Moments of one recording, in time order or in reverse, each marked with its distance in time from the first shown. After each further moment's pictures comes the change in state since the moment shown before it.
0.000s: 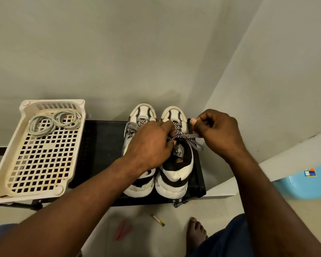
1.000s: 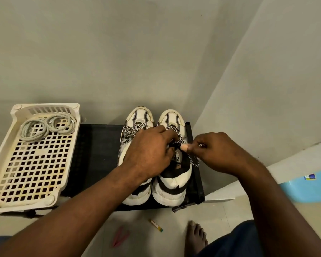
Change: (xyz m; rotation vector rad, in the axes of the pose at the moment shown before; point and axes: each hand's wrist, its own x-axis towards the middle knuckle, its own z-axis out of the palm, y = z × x) left_hand 0.002 0.006 0.004 0.074 0.011 0.029; right_hand -0.006 0.004 -0.013 -0.441 -0.409 0.002
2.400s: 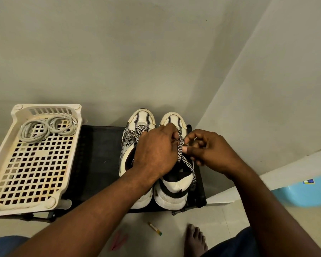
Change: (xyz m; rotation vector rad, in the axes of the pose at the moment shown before) left_hand 0.011 0.006 0.013 -0.188 0.155 -0.145; right_hand 0.017 0.009 0.020 0.542 0.020 -0.056
